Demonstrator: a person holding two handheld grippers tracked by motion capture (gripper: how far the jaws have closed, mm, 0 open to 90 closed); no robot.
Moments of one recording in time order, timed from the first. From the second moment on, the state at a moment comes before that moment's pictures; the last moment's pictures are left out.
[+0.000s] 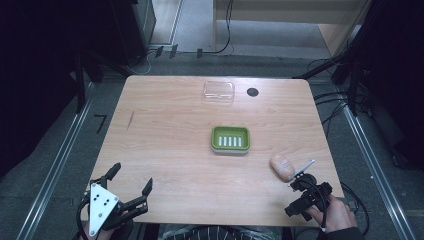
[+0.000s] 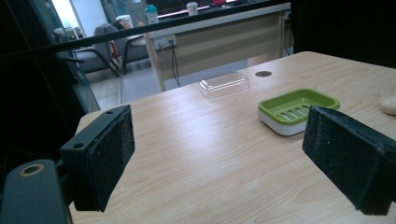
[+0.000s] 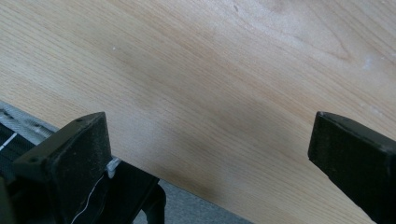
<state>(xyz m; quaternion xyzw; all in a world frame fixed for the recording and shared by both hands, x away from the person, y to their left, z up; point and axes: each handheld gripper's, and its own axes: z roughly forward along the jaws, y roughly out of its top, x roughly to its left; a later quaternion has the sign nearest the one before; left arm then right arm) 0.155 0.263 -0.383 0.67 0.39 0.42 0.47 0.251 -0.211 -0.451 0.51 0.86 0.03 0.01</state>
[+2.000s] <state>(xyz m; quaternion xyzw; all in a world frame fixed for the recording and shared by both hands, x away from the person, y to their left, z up) 0.157 0.262 -0.384 0.67 0.39 0.42 0.47 0.319 -0.212 -0.447 0.48 0.87 0.09 0.06</state>
